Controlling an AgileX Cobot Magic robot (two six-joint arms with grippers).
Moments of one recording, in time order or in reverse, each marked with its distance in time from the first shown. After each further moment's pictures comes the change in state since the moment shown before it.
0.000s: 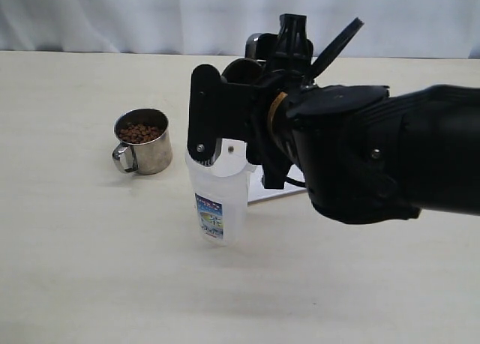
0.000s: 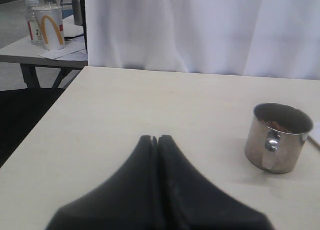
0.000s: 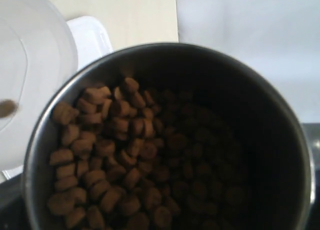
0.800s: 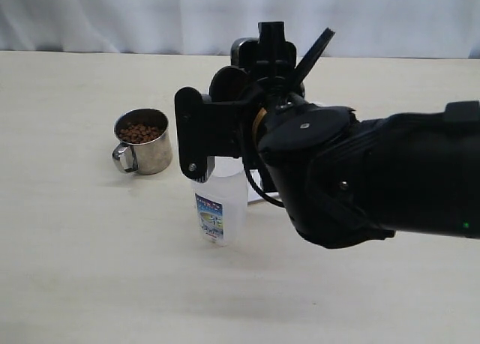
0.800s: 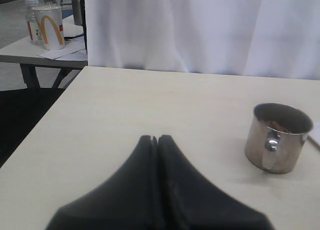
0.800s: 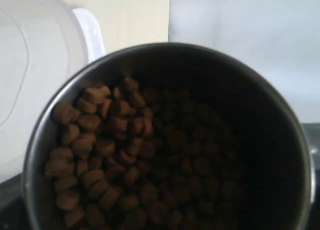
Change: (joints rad) left arm 0.000 0.000 0.000 0.000 0.000 0.000; right arm 0.046 0.046 0.000 -0.105 0.069 -0.003
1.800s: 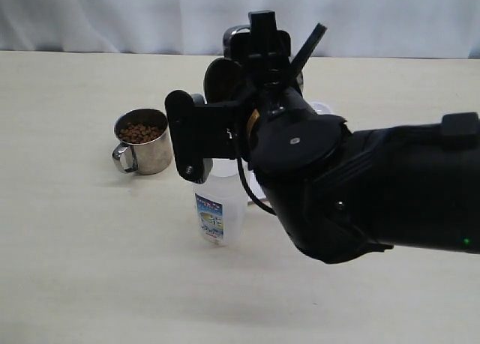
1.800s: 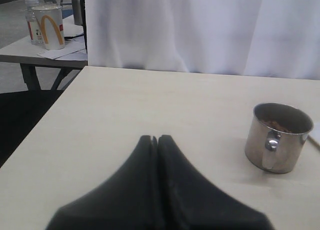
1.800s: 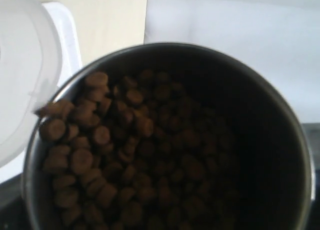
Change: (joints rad) left arm 0.000 0.000 0.000 0.000 0.000 0.000; right arm 0.037 0.000 0.000 -0.084 0.067 0.000
